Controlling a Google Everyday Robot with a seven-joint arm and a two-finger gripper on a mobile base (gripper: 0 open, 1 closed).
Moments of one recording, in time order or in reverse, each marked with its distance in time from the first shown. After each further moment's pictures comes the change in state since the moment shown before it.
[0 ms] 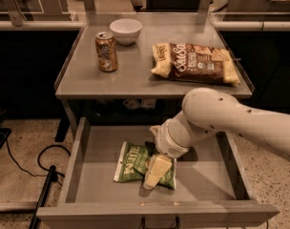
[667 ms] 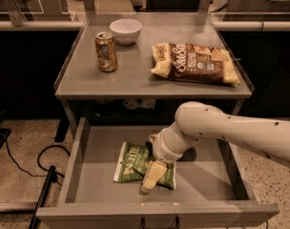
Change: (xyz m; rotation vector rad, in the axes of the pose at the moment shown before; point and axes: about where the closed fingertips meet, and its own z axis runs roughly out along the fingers) arm 0.026 -0.016 0.064 -0.041 -0.002 0.020
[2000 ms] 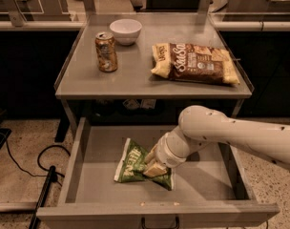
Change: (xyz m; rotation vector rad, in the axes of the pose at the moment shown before) arm 0.011 0.013 0.000 -0.016 0.005 0.030
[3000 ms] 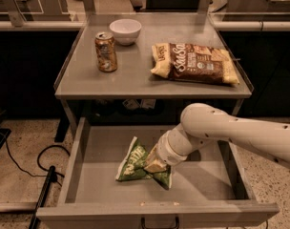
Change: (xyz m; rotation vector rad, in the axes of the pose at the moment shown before) arm -0.001 -0.005 -0.006 0.004 -0.021 0.033
